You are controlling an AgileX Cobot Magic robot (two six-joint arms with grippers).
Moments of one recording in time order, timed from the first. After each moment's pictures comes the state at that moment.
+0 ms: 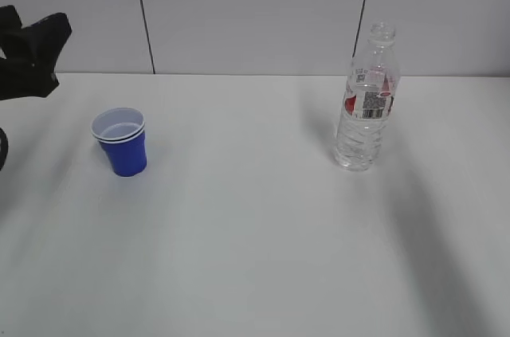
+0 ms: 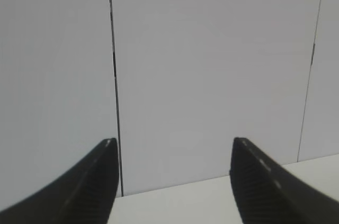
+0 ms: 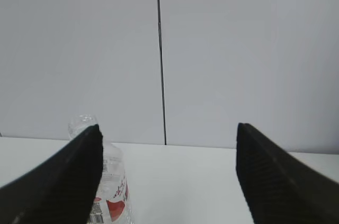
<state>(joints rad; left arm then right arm) -0.29 1.44 -0.44 0.02 -1.02 -0.04 0.00 1.04 -0.48 -0.18 -0.45 0.08</state>
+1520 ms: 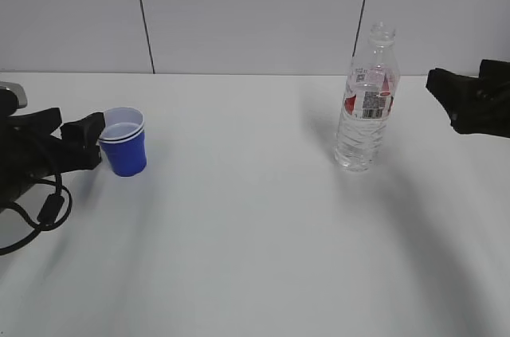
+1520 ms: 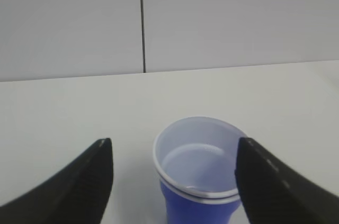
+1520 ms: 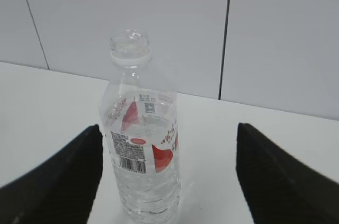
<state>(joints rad) -0.29 1.87 -0.45 -0.08 -1.14 -0.04 0.00 1.40 -0.48 -0.44 -0.72 0.20</state>
